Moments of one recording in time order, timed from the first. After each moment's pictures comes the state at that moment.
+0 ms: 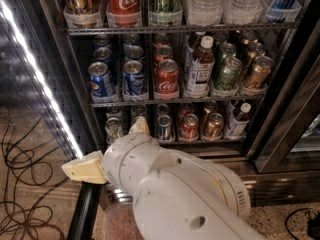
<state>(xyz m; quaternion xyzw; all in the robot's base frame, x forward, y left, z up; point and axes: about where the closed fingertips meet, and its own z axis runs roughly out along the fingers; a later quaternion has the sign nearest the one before) 0.420 0.104 0.864 -0.31 0.80 0.16 0.49</state>
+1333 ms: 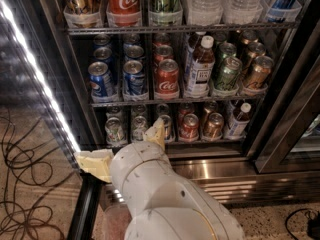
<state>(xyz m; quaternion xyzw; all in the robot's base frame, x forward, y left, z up) 0.424 0.071 0.871 -0.20 0.79 0.11 0.57</state>
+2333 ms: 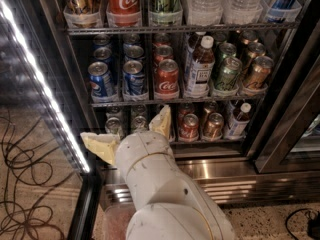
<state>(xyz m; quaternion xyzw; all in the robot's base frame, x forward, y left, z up) 0.451 0.060 0.890 -0.16 0.75 0.10 0.63</state>
